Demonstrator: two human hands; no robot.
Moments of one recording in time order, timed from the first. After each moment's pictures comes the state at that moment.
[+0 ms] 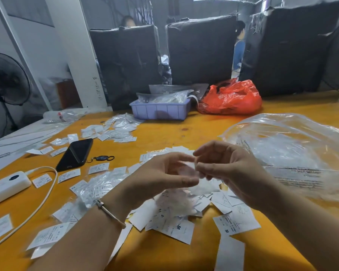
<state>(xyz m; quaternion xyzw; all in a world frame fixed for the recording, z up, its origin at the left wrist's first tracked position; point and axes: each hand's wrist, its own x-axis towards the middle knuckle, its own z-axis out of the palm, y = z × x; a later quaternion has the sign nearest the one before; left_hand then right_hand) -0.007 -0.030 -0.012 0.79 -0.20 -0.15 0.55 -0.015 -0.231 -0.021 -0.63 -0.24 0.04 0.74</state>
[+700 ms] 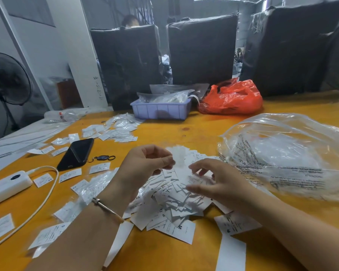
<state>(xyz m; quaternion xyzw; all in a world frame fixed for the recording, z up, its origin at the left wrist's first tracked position) 0.001 -0.017 -0.011 0.77 -0.04 0.02 0.63 -0.002 -0.222 -0.049 -0.91 -0.21 -0.09 0.33</state>
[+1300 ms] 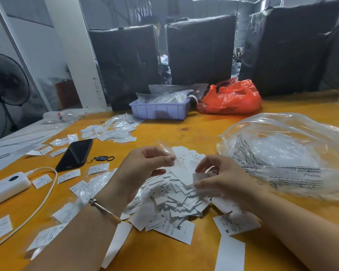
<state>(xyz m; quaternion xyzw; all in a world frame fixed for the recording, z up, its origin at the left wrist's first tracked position) 0.001 -0.016 -0.009 0.75 -0.06 -0.03 0.66 -0.002 -0.224 -0.045 -0.81 -0.10 0.00 0.57</state>
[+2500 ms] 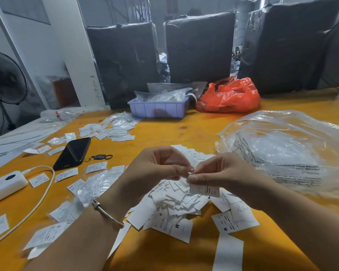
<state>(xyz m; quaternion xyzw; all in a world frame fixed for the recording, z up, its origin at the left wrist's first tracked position) -0.014 -0.028 -0.007 0.77 -0.21 -0.07 0.60 -0.016 -0.232 -0.022 -0.77 -0.23 0.09 0.58</state>
